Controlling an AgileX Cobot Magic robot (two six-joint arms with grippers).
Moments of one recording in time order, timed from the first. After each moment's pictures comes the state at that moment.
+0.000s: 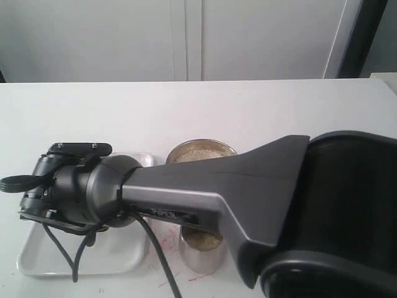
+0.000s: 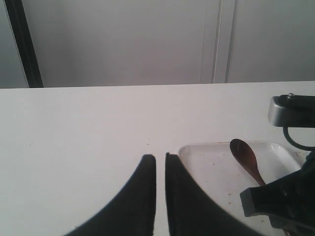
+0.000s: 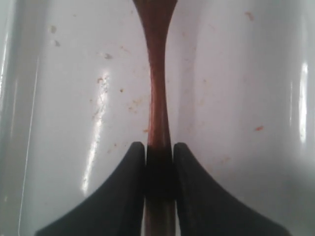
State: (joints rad) left arm 0.07 0.00 0.01 -0.06 -0.08 -0.04; right arm 1.00 2.28 -1.77 -0.51 0.78 1.34
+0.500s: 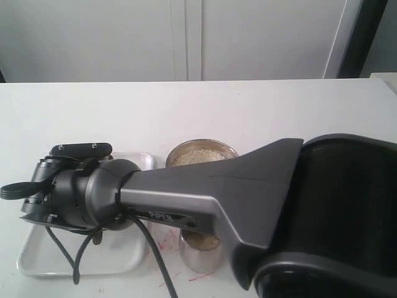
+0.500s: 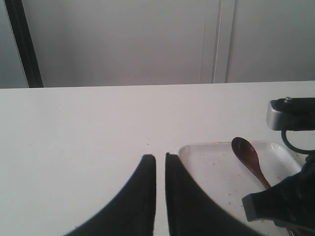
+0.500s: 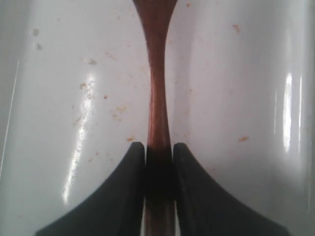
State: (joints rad) left arm 0.07 0.00 0.01 -0.06 -0.08 -0.04; right arm 1.00 2.30 -1.78 -0.55 0.80 1.34
